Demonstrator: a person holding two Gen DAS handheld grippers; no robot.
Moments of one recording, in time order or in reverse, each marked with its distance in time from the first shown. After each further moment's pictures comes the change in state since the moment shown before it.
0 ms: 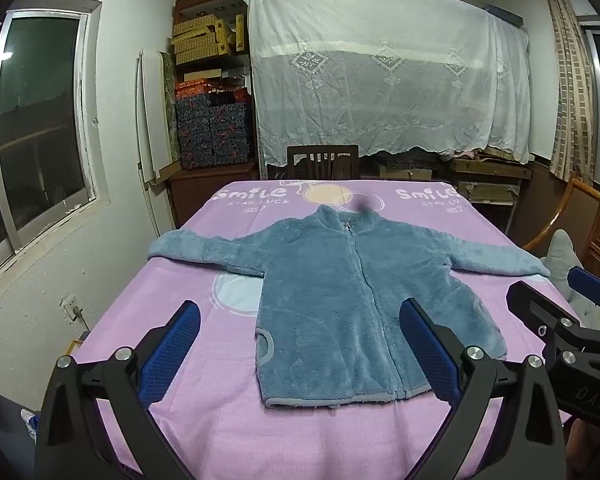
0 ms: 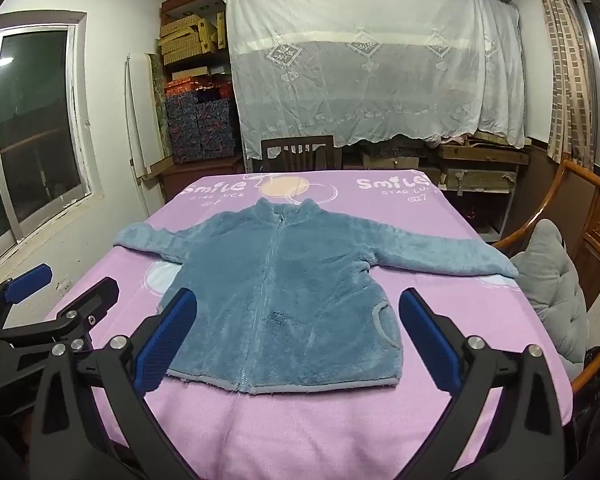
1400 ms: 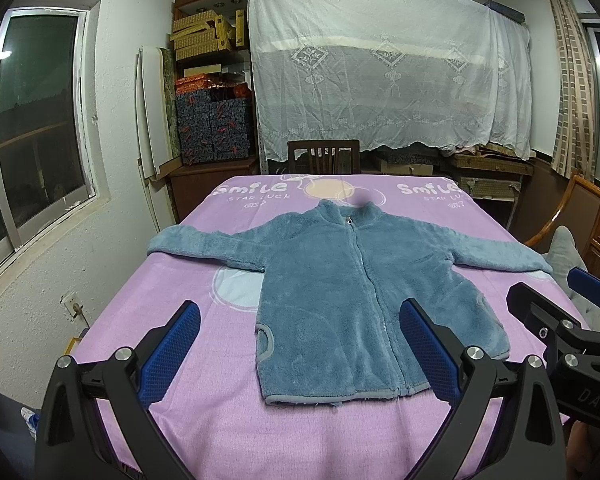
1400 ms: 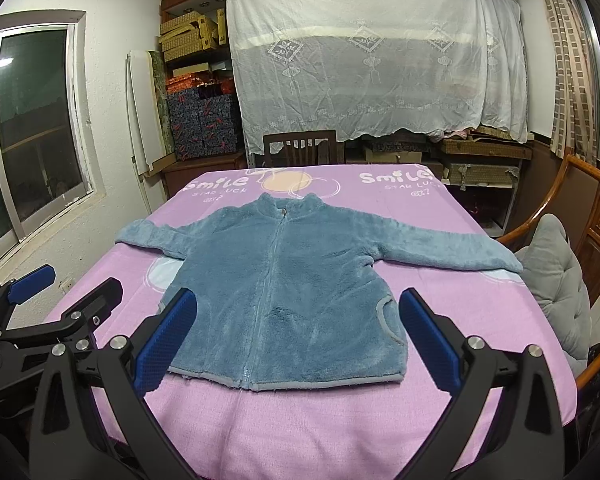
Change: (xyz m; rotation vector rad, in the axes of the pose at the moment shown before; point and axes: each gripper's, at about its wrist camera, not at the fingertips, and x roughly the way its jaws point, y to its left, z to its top) left arm 0.000 0.002 -0.001 0.005 0.017 0.003; right arm 0.000 0.001 -0.002 -0.004 0.007 -0.001
